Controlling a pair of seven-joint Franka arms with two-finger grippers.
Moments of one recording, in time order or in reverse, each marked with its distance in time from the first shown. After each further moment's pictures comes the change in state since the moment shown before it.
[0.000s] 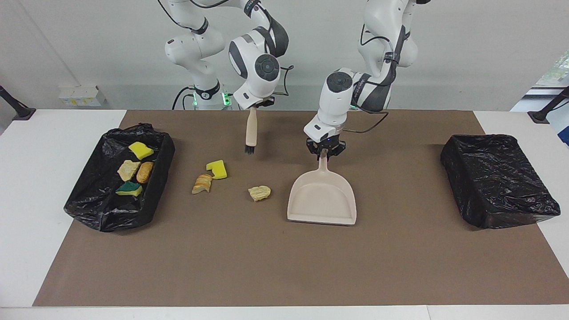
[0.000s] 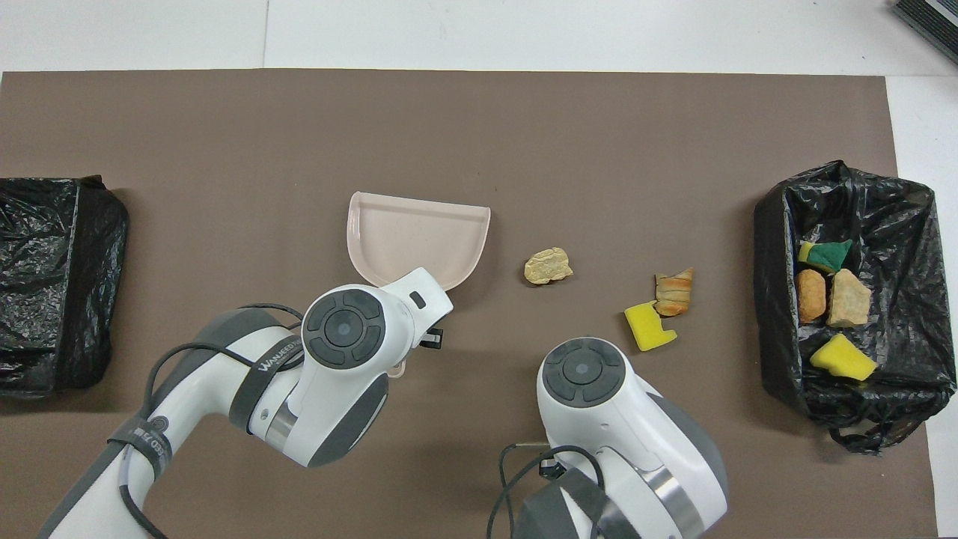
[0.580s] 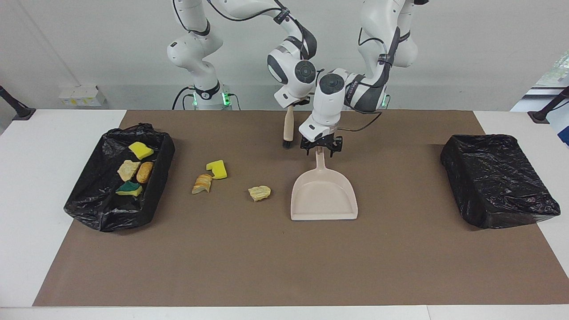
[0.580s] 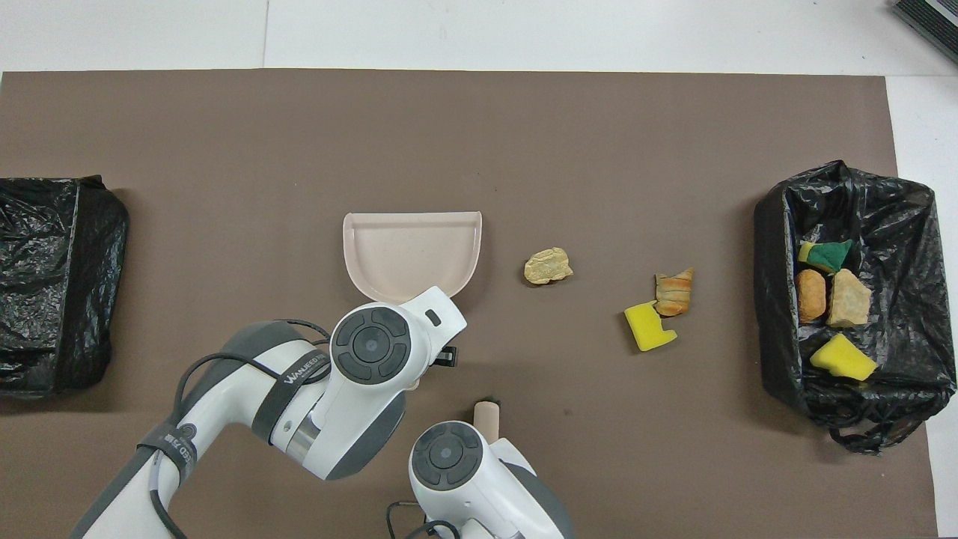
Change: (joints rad) left arm -0.029 0.015 -0.024 -0.035 -0.002 0.006 -0.113; right arm 0.263 0.147 0.007 -0.008 0.251 0.215 0.227
